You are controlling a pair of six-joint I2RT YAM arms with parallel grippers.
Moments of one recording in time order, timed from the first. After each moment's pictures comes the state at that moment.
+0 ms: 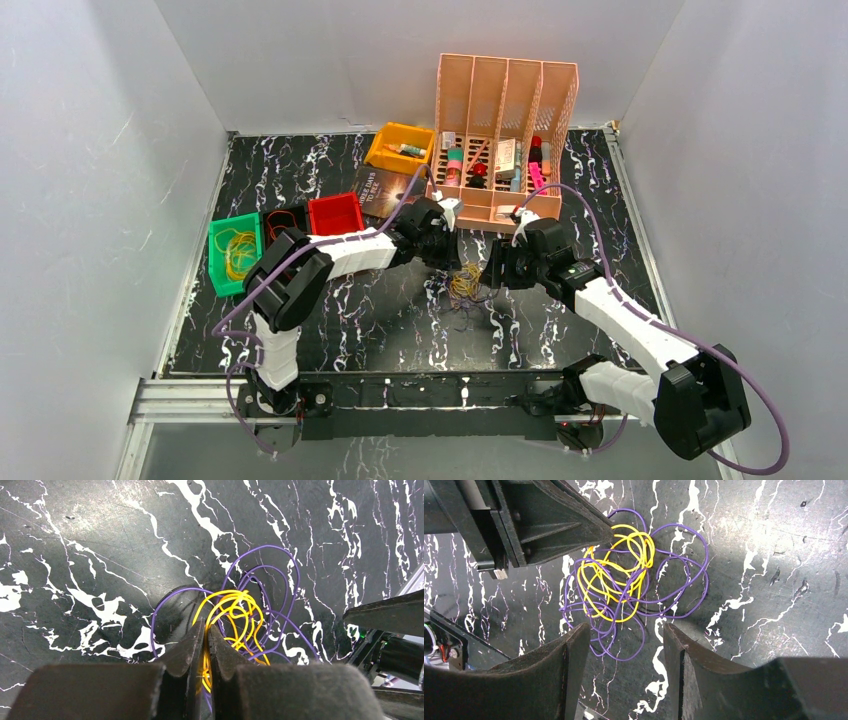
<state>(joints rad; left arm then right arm) -0.78 1.92 1.19 -0.05 0.28 -0.46 0.47 1.07 0.64 -0.35 -0.22 0.42</state>
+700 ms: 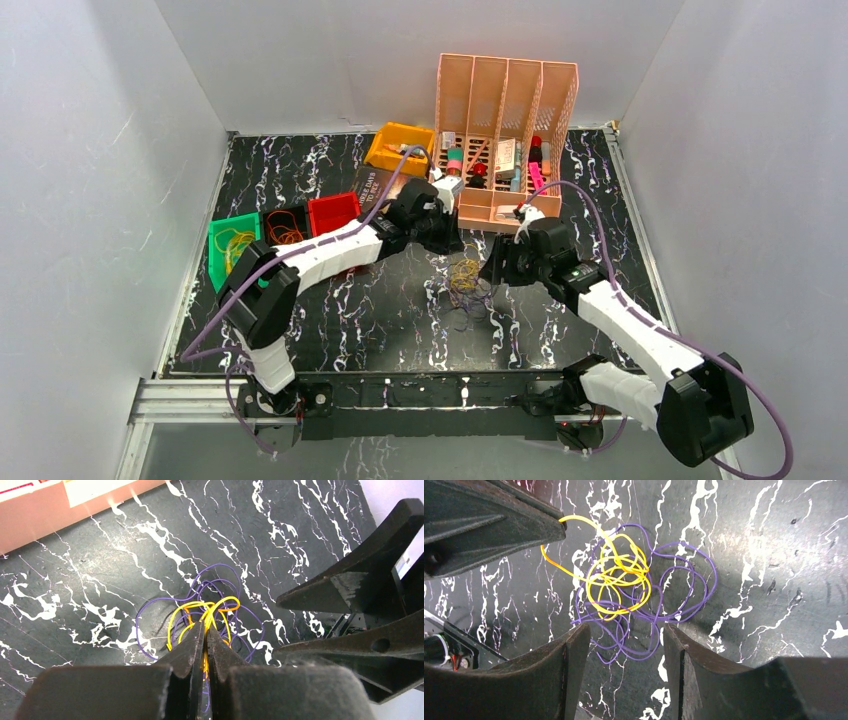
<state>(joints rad) -0.78 1.77 1.24 -0.14 0.27 -0.40 0.47 1.05 0.64 -0.33 -0.21 0.44</state>
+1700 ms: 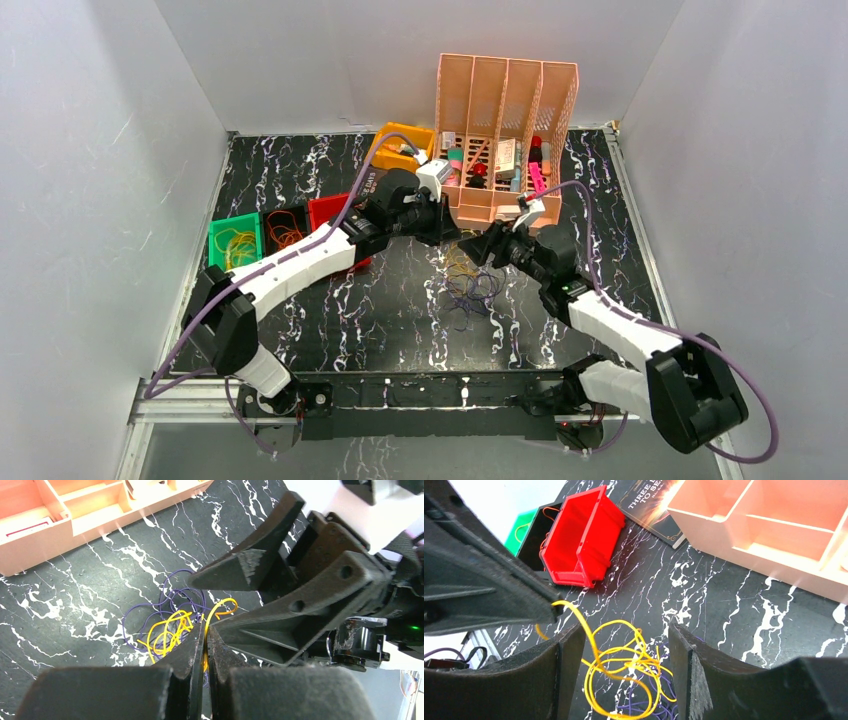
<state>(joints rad) -0.78 1.56 1.24 -0.19 0.28 -0.43 0.47 1.06 0.43 0.45 -0.30 0.55</state>
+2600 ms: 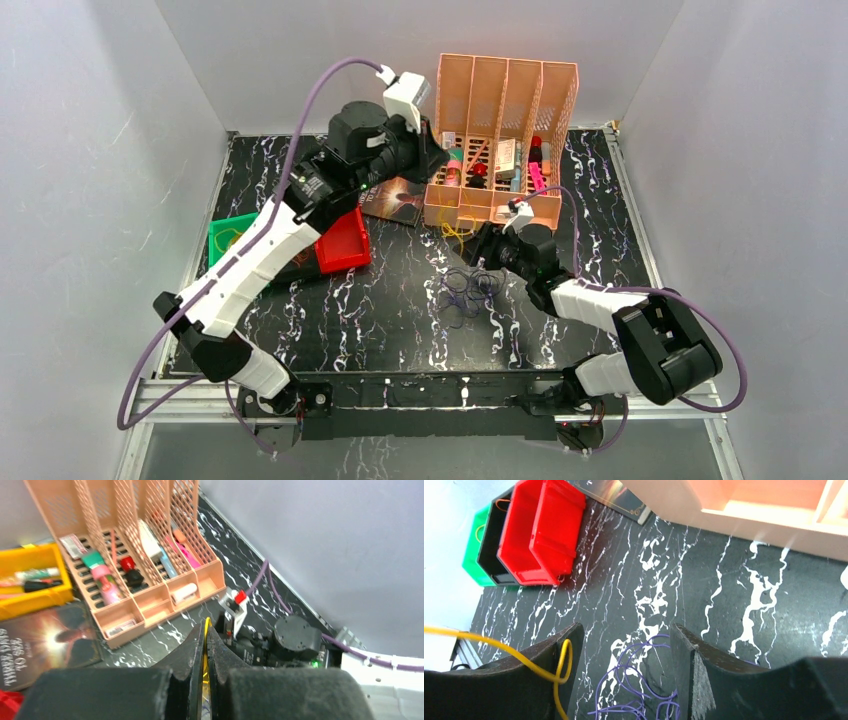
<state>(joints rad) -0.78 1.51 1.77 -0.51 0.07 -0.30 0.49 1.34 0.45 0.57 -0.25 0.62</state>
